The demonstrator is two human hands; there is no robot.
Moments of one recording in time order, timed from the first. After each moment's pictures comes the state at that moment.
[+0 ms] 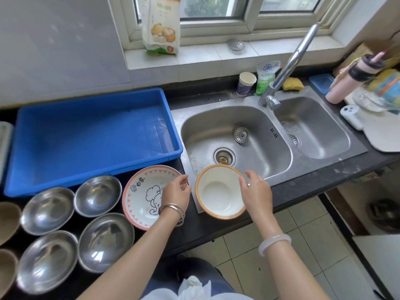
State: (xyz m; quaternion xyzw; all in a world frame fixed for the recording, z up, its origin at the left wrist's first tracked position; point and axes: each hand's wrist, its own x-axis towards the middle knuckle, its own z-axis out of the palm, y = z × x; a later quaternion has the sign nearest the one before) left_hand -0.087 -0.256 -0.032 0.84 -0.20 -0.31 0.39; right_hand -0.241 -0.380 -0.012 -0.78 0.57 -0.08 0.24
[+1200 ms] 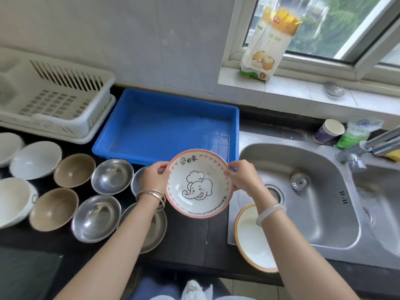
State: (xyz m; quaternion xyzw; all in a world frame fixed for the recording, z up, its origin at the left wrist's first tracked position) left_hand 0.024 -0.170 -0.009 0.85 0.06 -0.15 0.51; right_hand -0.048 -0.387 0.005 -0.85 0.32 0.10 0.40
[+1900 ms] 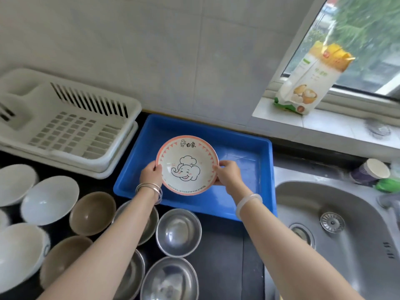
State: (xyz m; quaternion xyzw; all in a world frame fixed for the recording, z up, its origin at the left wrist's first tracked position) left_hand 0.202 -0.131 -0.046 0.77 0.16 -0.17 0.59; right_hand 0.144 -0.326 -0.030 -0.71 0.40 0.04 0.58
